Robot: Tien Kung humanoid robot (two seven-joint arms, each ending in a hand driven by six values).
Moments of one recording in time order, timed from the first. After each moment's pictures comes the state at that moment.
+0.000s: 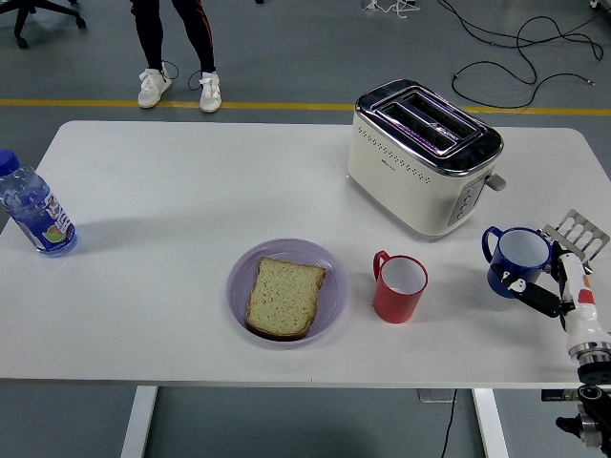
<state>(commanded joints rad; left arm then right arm) -0.08 0.00 -1.10 -0.18 1.80 -0.11 0.29 0.16 -0.29 1.03 1.02 -1.07 -0.48 0.46</state>
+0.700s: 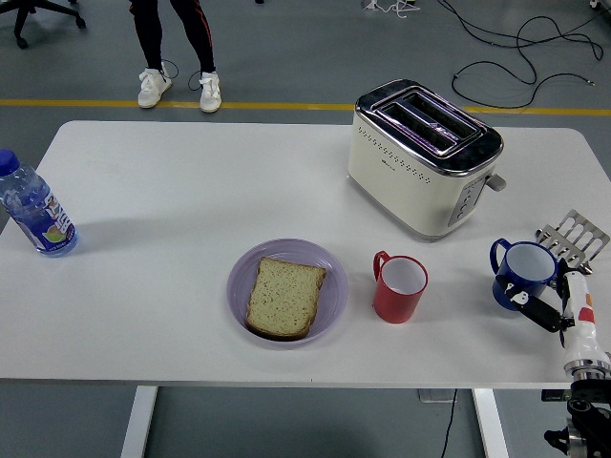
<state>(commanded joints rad) -0.07 0.00 -1.08 -0.18 1.79 -0.11 0.29 0.12 -0.22 1.07 0.96 -1.05 -0.52 0.51</state>
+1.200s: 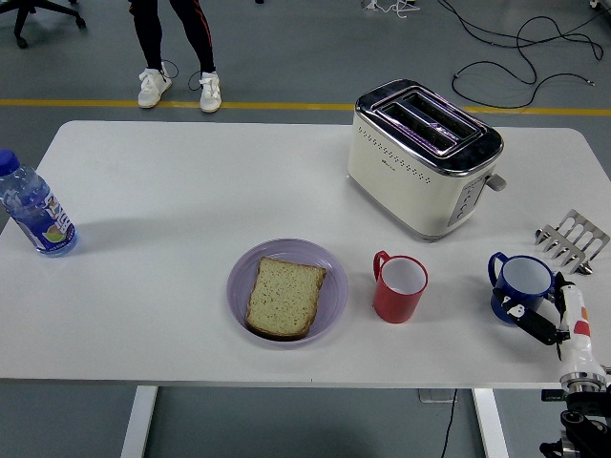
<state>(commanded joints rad) -0.07 0.00 -1.08 -0.18 1.81 -0.12 0.29 0.11 -0.20 1.07 0.94 -1.09 -0.55 0.51</state>
